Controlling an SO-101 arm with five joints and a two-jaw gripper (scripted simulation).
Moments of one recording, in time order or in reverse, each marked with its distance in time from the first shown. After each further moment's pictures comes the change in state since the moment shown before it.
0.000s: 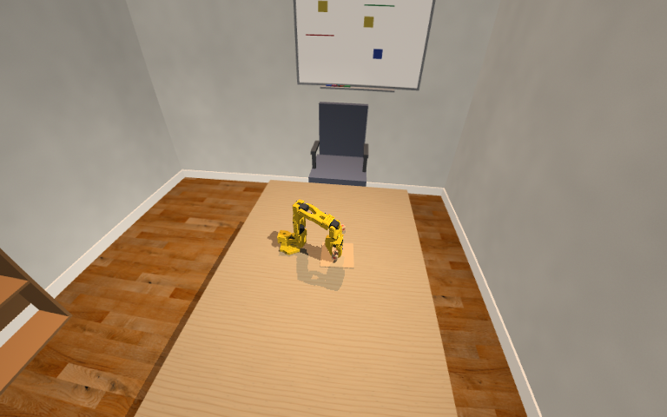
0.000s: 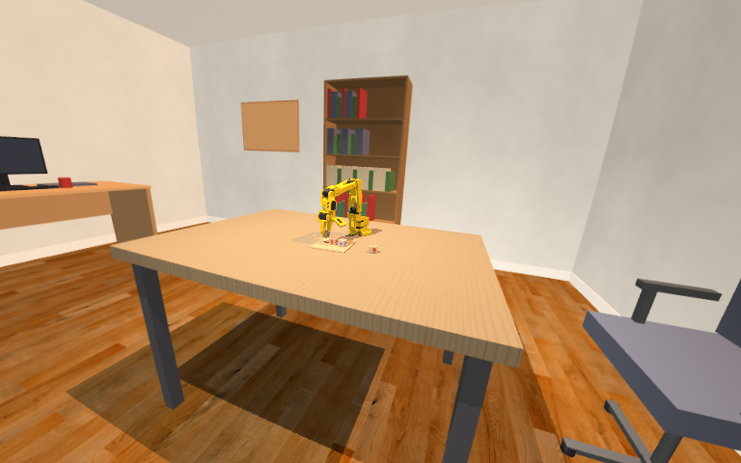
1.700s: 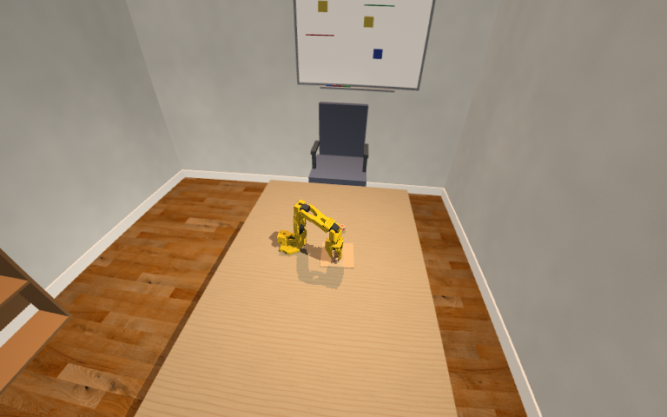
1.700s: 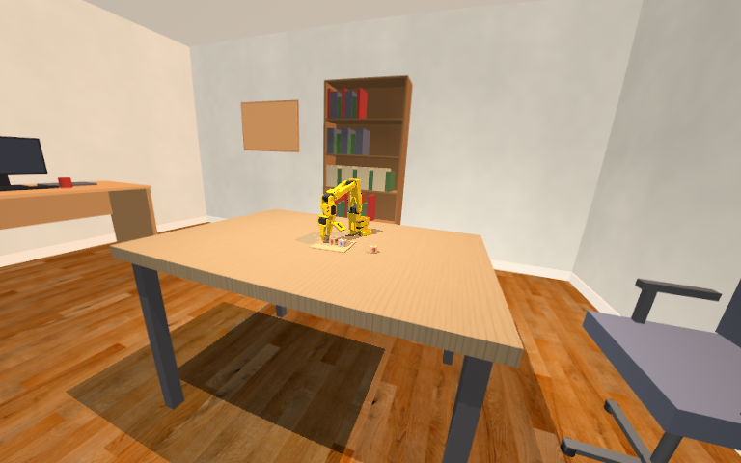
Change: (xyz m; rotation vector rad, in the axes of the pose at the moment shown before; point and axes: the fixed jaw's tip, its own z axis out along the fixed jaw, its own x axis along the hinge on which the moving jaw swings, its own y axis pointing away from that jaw) arm 0.000 0.000 0.018 0.001 0.000 0.000
